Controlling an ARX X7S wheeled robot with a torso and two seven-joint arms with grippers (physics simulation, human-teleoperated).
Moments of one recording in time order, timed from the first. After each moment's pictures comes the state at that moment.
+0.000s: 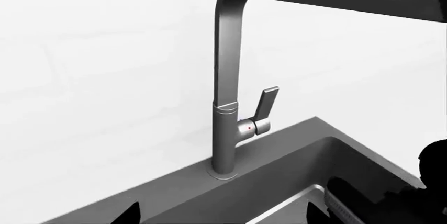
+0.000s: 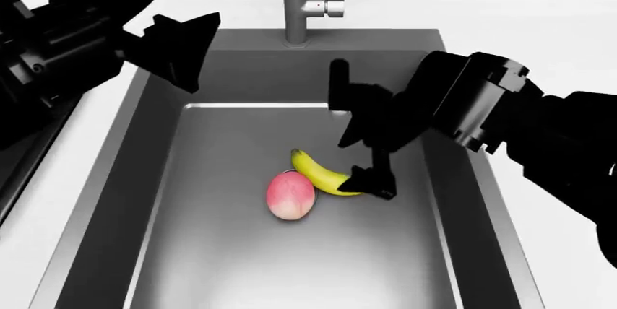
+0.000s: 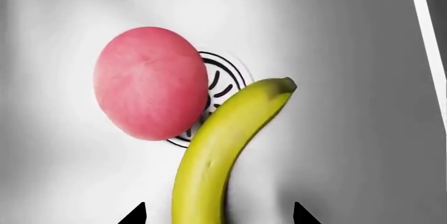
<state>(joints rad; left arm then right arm) -1.32 -0.89 0.57 0.22 -1.43 -0.80 -0.17 1.70 0.28 -1.97 0.80 0.96 0.25 -0.99</state>
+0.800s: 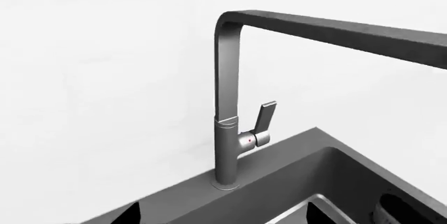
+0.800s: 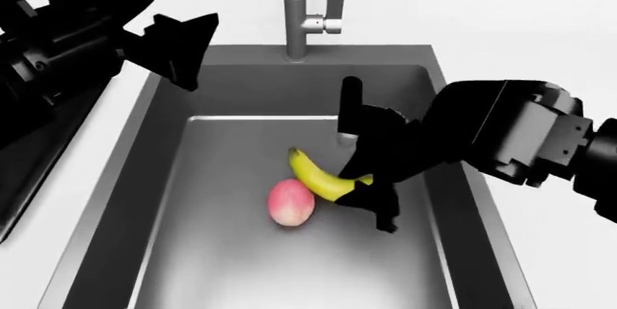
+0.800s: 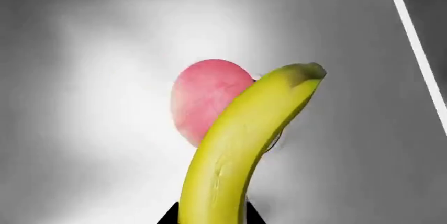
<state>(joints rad) -1.33 -0.88 0.58 0.19 -1.42 -0.81 -0.17 1.74 0.50 -1.92 0.33 1.07 0.37 -0.74</state>
